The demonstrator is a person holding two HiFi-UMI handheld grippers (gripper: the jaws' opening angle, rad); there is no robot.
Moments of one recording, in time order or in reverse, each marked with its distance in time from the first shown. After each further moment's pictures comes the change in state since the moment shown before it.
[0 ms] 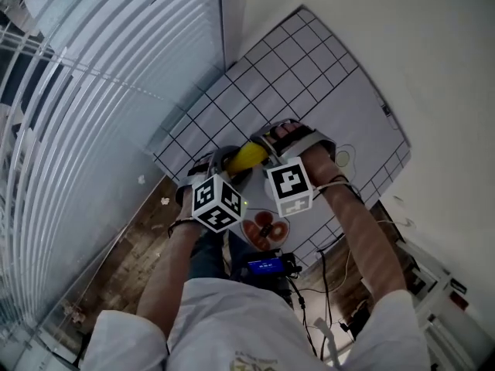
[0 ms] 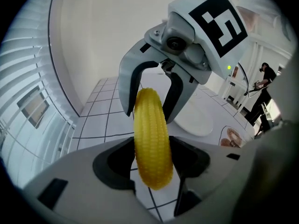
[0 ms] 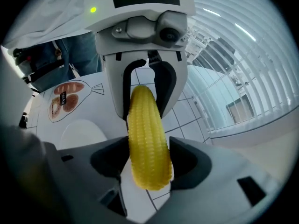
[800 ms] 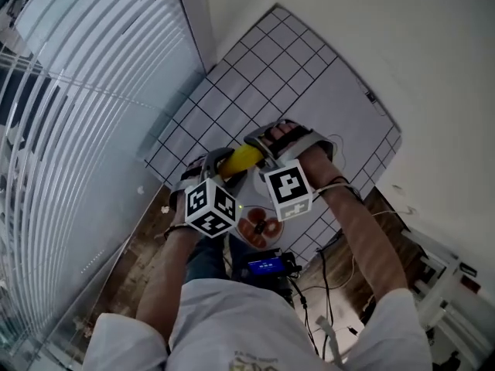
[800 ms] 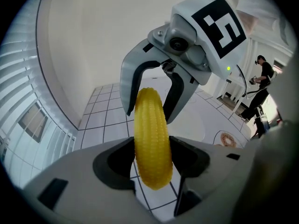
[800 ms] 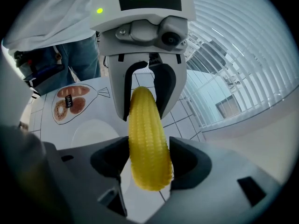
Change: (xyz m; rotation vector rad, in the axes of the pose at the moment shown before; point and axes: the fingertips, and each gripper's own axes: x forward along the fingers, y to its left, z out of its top) left arm -0.014 -0.014 0.026 0.068 -0.009 -0.011; right arm -0.034 0.005 -0.006 0.043 0.002 -0.073
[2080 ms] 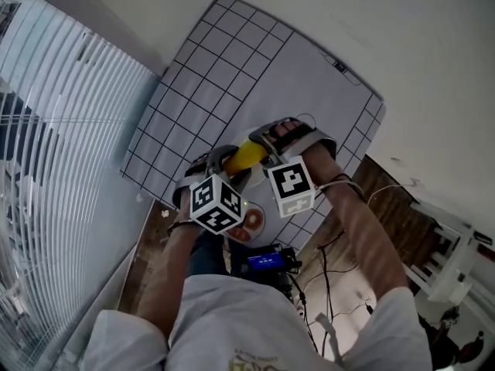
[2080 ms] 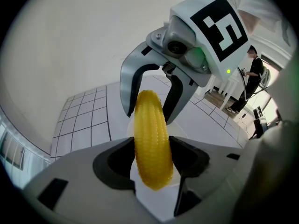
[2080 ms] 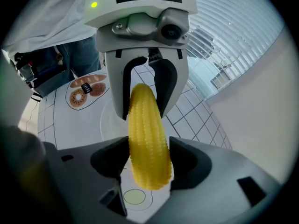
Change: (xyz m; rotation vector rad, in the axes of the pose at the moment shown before) left arm 0.051 -0.065 0.056 0.120 0.037 -0.116; right arm -0.028 0.067 -0.075 0.180 0.046 -0.002
